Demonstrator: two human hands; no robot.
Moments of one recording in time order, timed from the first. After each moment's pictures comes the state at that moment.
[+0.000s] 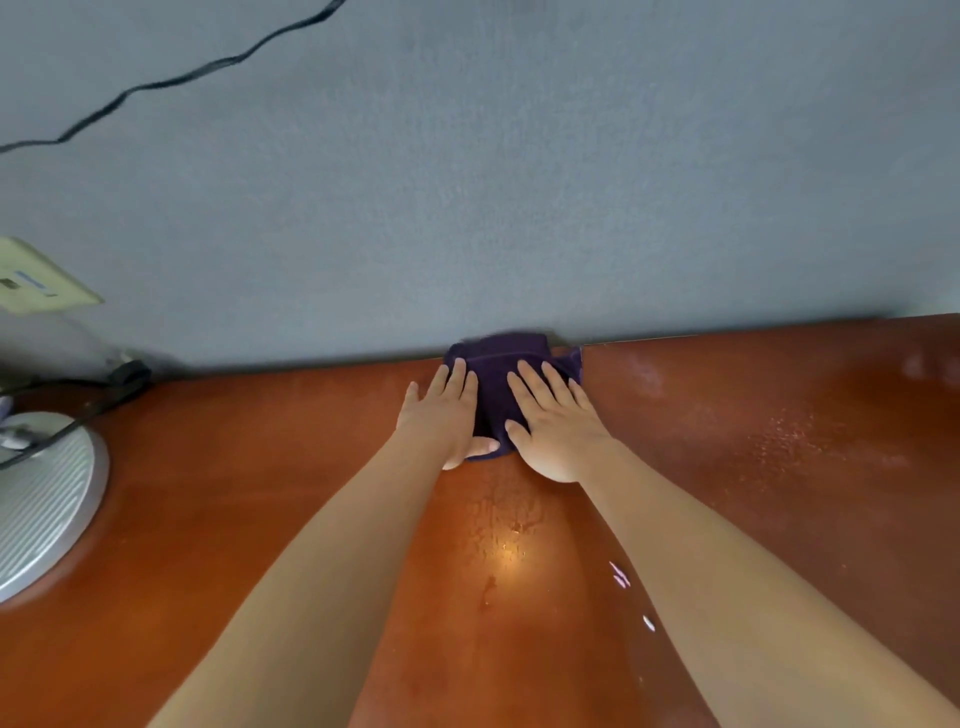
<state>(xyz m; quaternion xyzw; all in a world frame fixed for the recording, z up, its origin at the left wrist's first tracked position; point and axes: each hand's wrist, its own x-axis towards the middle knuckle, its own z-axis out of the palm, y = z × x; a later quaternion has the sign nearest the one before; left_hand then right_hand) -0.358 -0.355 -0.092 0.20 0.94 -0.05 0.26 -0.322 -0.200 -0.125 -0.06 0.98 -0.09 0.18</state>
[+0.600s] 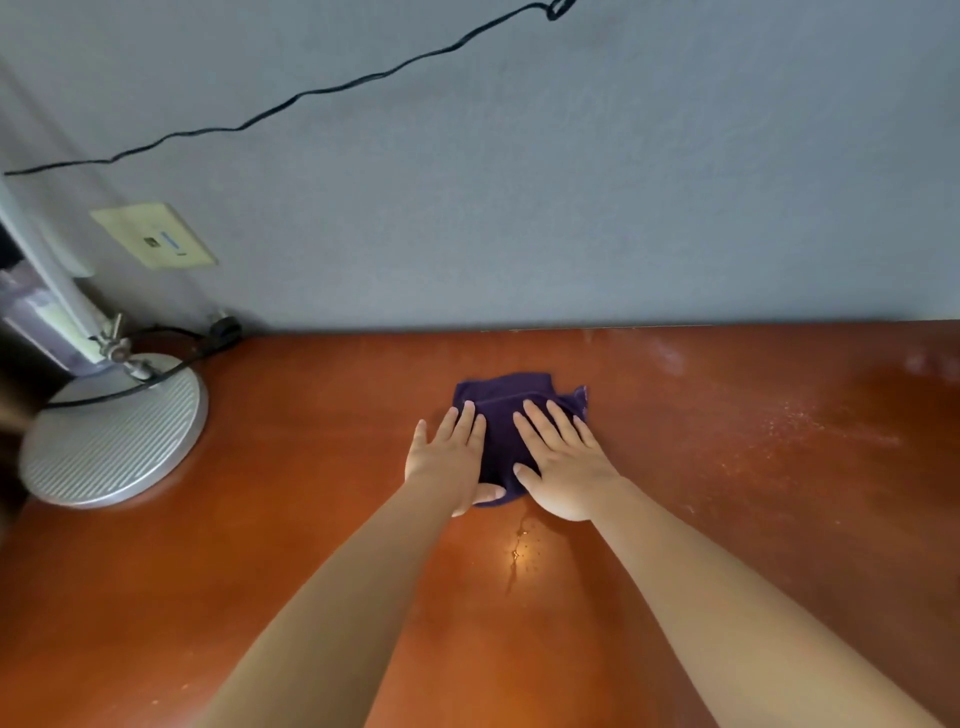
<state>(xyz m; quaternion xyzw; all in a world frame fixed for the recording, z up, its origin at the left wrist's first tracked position) -0.262 -0.409 -0.091 0.18 0.94 -0.09 0.28 -0.240 -0.246 -0.120 -0.11 0.97 -0.07 0.21</state>
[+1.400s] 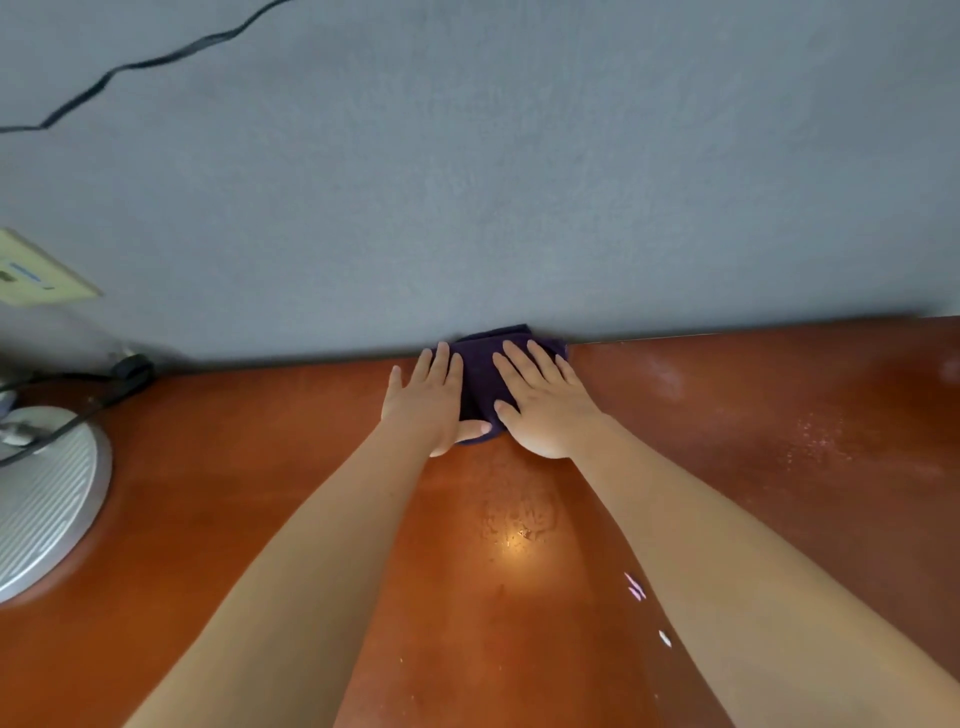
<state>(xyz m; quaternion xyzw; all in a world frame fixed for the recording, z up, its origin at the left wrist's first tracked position) -0.379 -0.374 -0.098 0.17 0.95 -0.07 0.25 -0.355 -0.214 -0.127 -0.09 0.98 -0.09 0.17</state>
